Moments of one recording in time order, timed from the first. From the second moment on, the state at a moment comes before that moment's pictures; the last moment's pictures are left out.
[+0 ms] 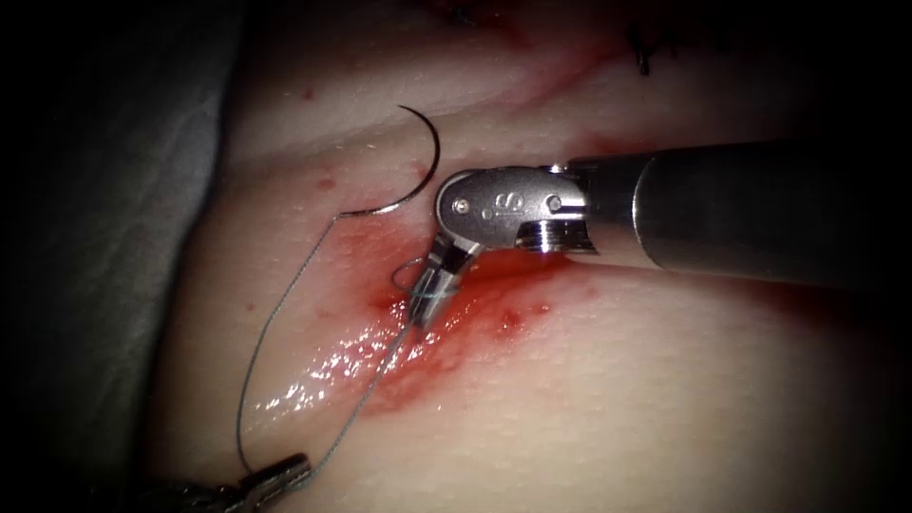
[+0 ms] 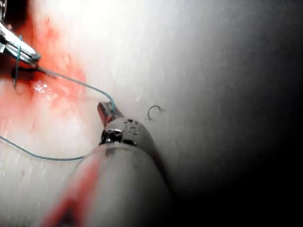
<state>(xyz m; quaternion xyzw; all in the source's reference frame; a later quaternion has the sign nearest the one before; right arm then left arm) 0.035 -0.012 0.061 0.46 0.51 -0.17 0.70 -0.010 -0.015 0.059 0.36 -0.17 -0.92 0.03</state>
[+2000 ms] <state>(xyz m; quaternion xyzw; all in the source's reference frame) 0.031 -0.007 0.064 0.26 0.57 0.20 0.75 -0.013 -0.036 0.051 0.39 -0.09 -0.91 0.06</state>
